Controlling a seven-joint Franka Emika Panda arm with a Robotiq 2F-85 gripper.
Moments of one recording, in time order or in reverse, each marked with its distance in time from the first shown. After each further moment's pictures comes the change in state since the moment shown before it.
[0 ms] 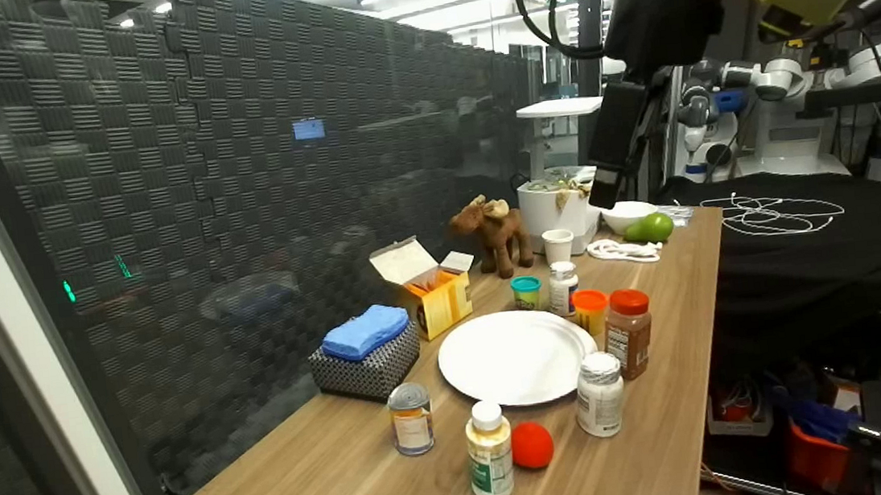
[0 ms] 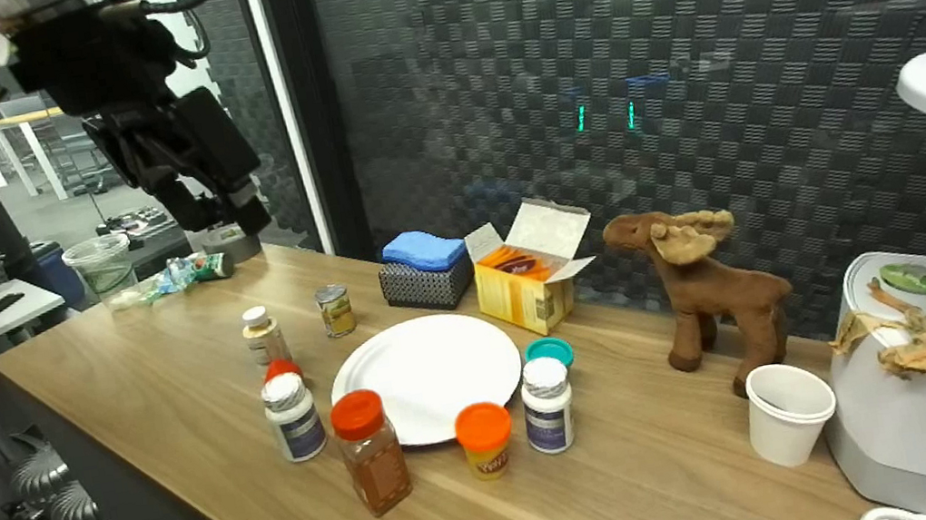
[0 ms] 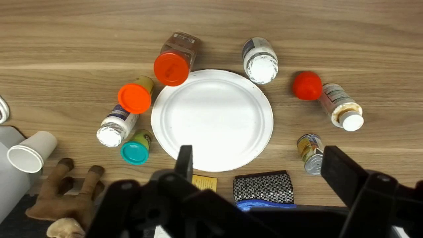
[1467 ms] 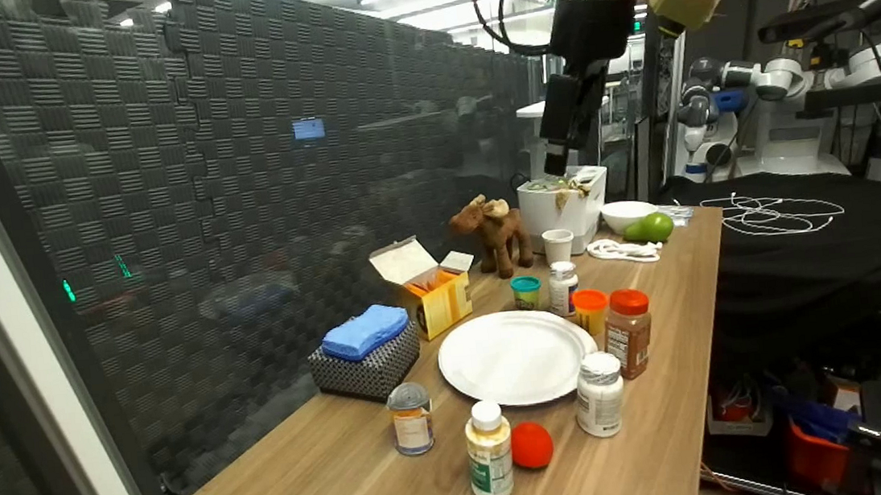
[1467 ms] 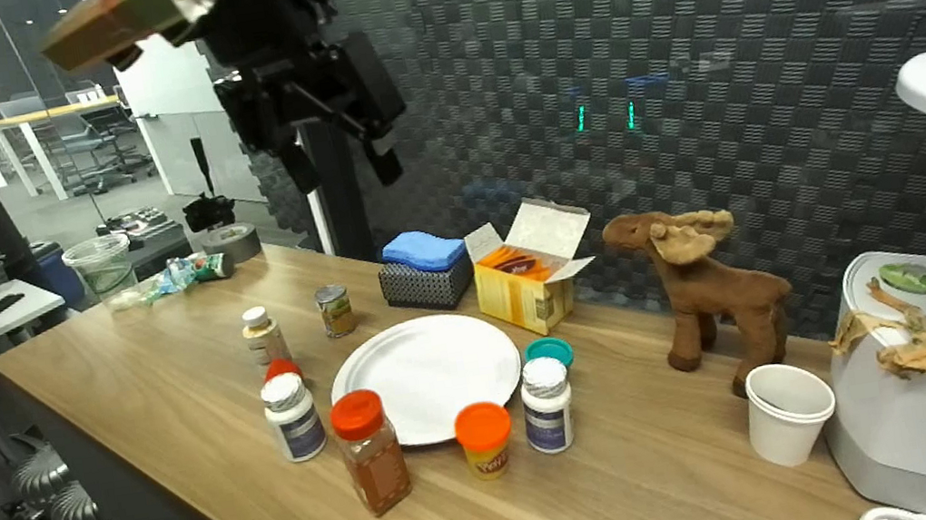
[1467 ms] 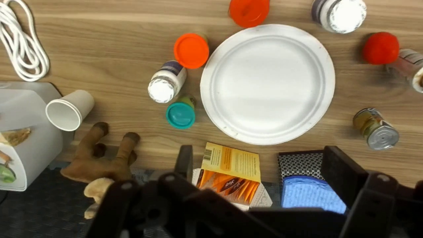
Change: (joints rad) arm -0.045 0.247 -0.099 0.256 -0.074 -0.009 -0.144
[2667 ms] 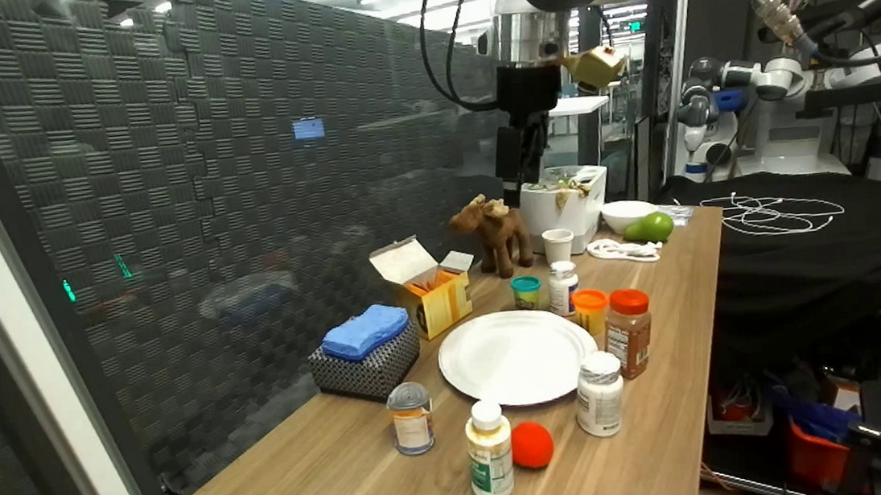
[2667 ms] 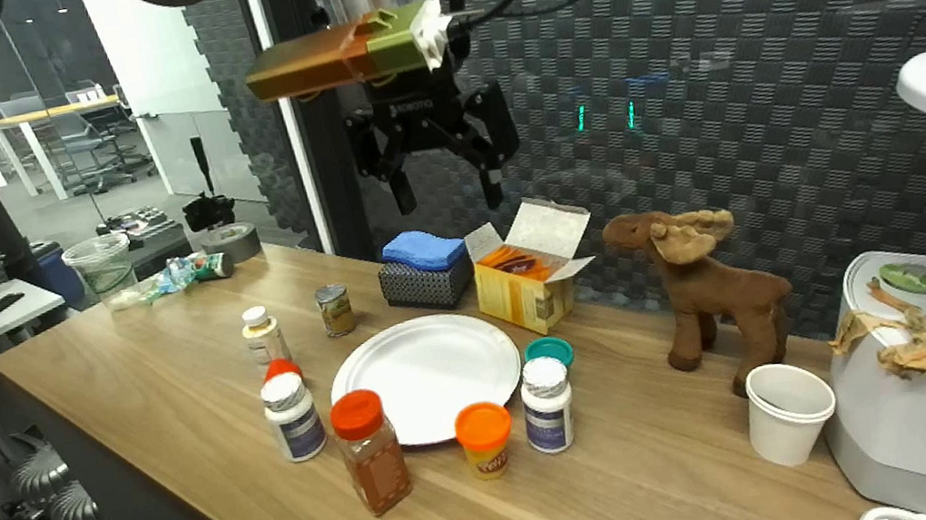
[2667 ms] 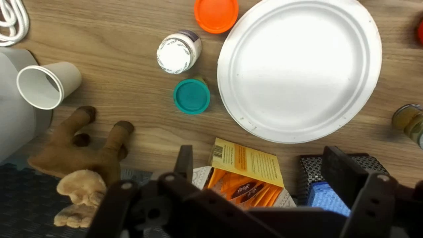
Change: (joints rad) arm -0.013 0.332 -0.038 0.278 0.048 -0.026 -0.153
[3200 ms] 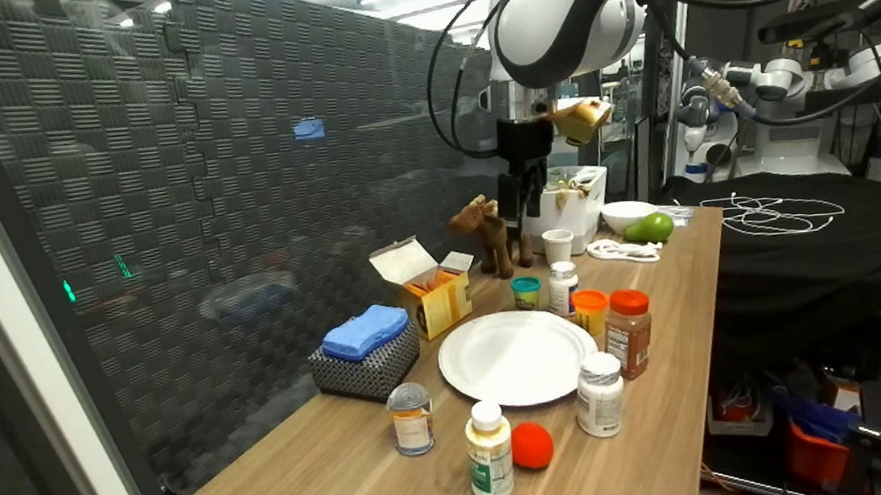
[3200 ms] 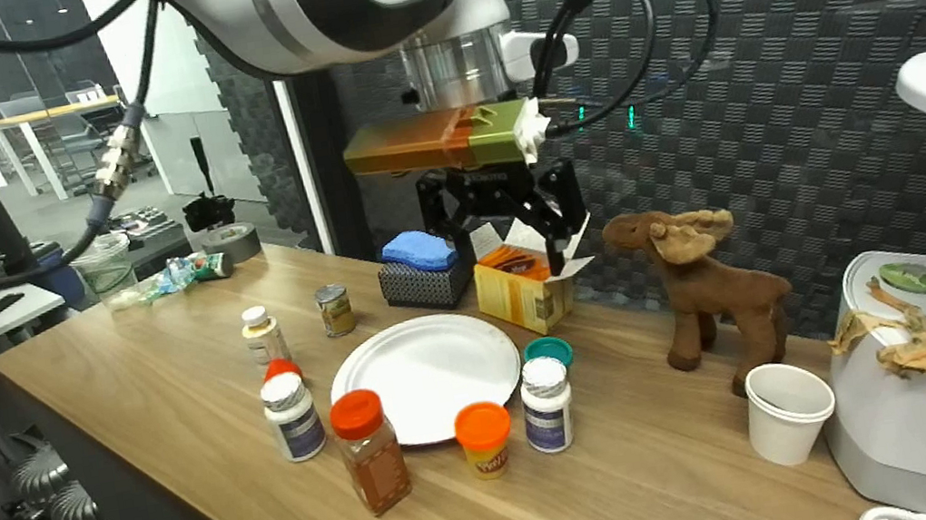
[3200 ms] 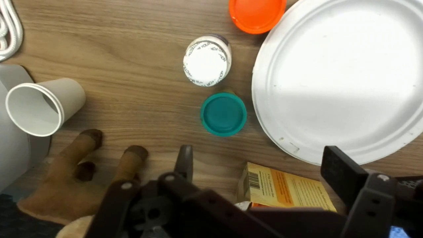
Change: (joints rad) arm -0.055 0.194 -0.007 0.104 0.001 0.036 -0.021
